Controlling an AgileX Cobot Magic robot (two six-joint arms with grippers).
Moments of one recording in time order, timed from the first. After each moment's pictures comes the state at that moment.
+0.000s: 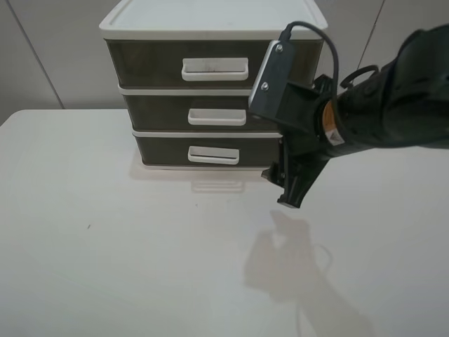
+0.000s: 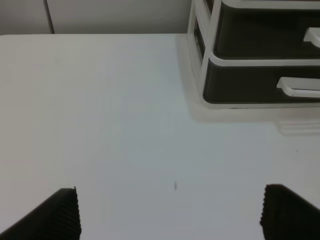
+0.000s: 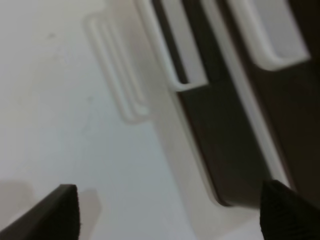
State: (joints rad) left arm -0.06 0.00 -0.51 -0.05 1.06 0.00; right arm 0.72 1.49 -0.75 -0.71 0.29 -0.01
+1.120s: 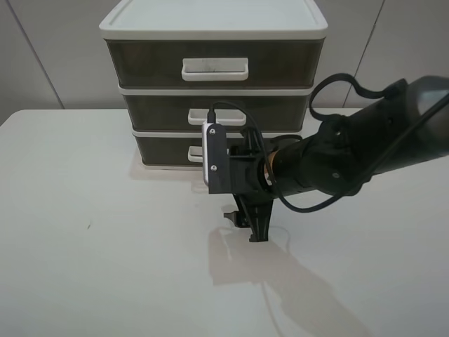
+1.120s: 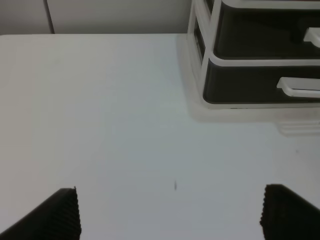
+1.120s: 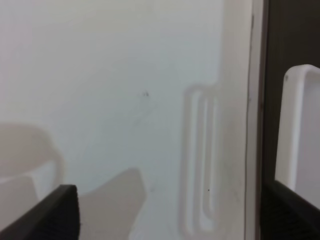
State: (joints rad) left arm -0.06 0.00 -0.51 -0.05 1.06 0.00; right arm 0.71 1.82 -0.79 -0.30 -0.07 -0.70
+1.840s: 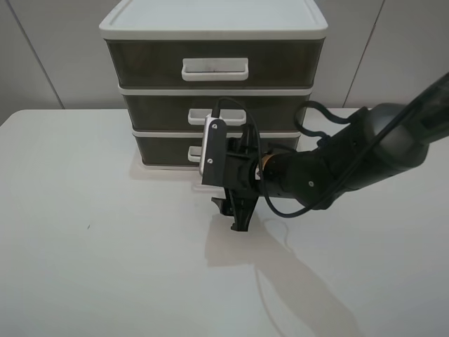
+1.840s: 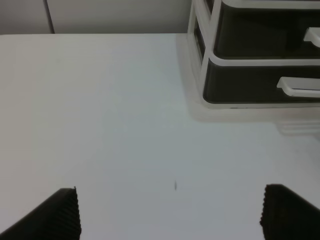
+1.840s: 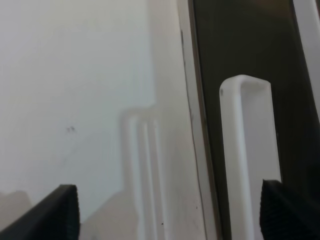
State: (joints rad) left arm -0.06 0.00 -0.51 -0.05 1.06 0.00; right arm 0.71 1.95 -0.79 0.07 -0.37 -1.00
